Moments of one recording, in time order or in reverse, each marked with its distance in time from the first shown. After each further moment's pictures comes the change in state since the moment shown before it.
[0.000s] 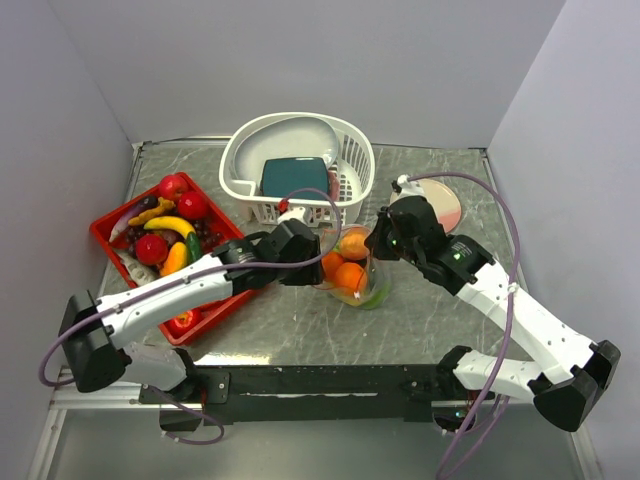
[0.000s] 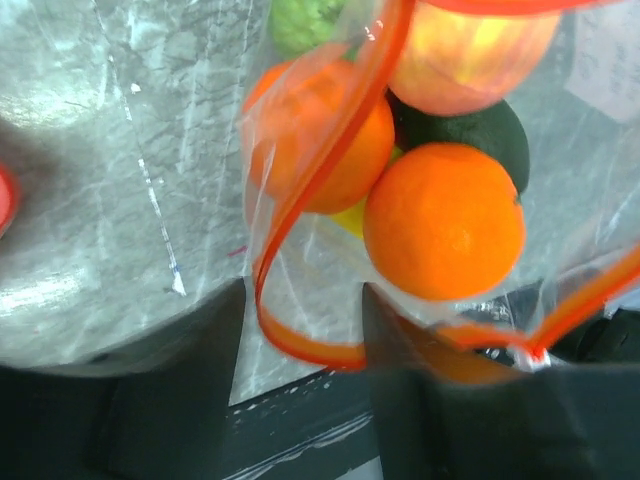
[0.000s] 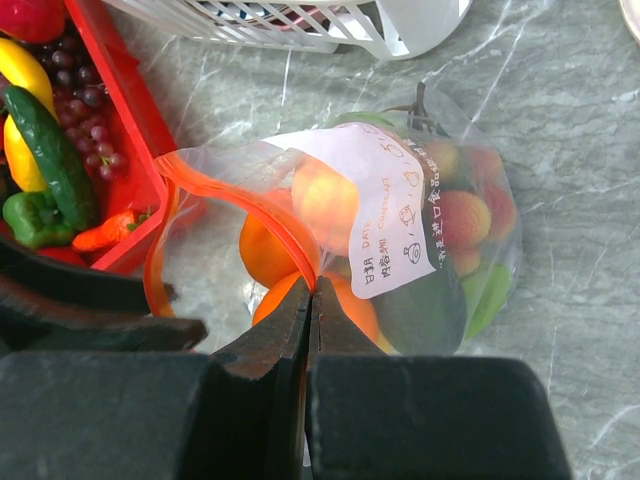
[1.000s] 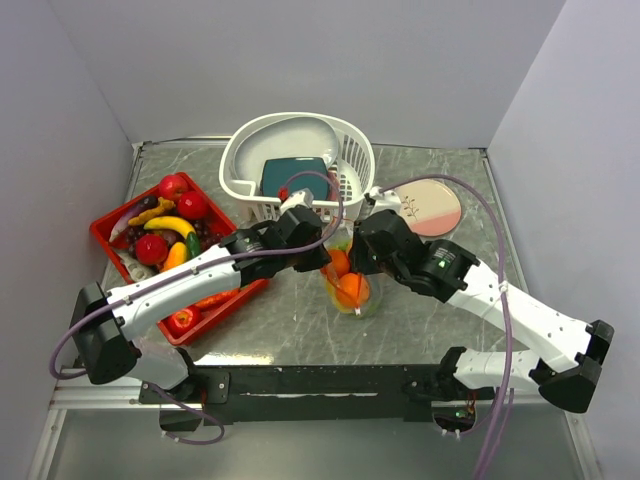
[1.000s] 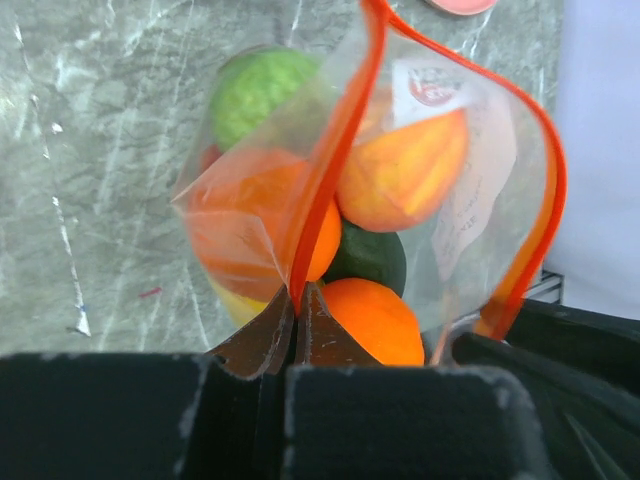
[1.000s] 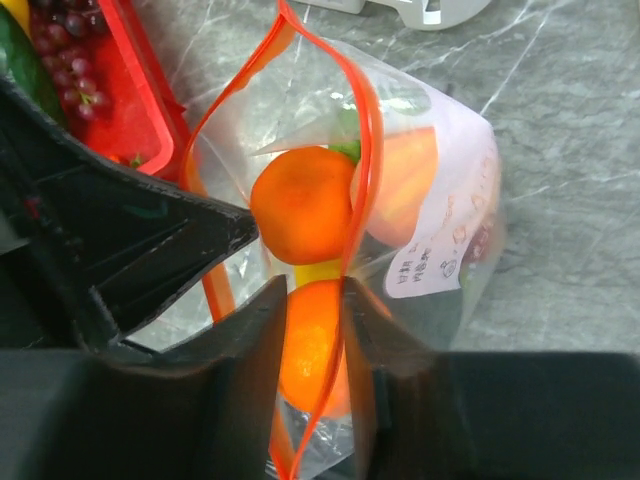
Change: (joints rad) left arm 0.013 0.069 0.093 0.081 -0.008 -0.158; right arm 0.237 0.058 0.088 -0.113 0.179 0.012
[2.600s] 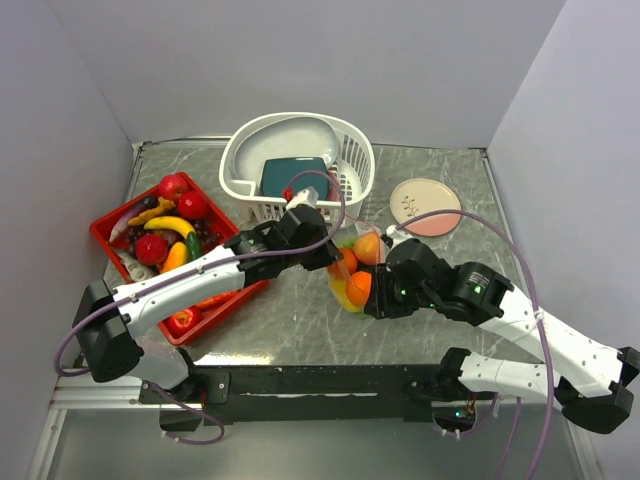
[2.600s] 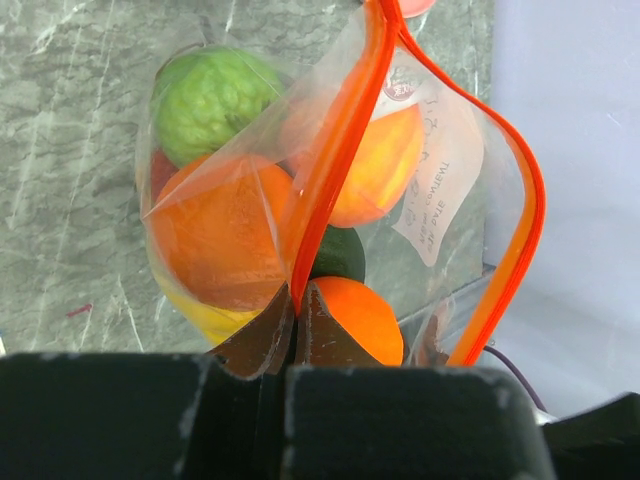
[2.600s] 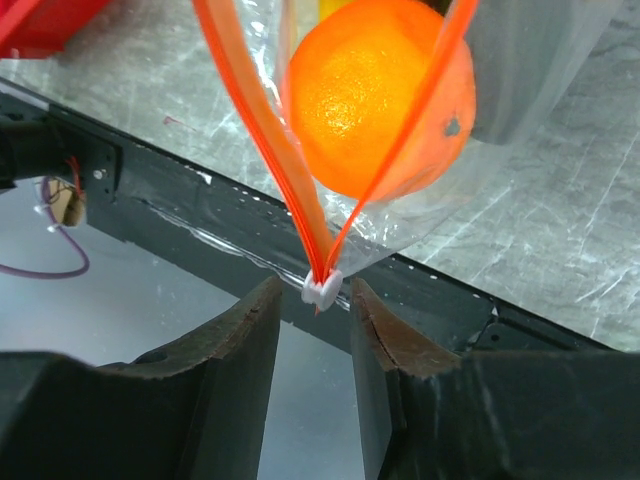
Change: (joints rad) left arm -0.001 0.018 -0.022 0.122 0.061 -0.053; right arm 0.035 -0.208 -0.106 -0.288 -0.313 0.135
